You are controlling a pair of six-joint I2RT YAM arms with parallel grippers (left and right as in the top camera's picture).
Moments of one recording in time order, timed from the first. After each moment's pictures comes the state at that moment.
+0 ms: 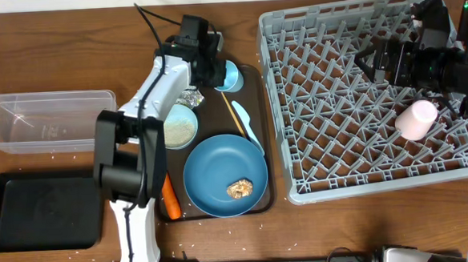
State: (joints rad) left arm -0.26 2.14 1.69 -0.67 0.24 -0.10; right arm -0.09 1.45 1.77 -1.23 -0.42 0.13
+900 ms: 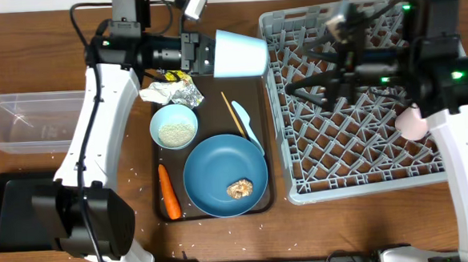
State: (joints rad) left arm -0.14 1.80 1.69 -0.78 1.46 -0.22; right arm 0.16 1.47 1.63 -0.90 -1.07 -0.37
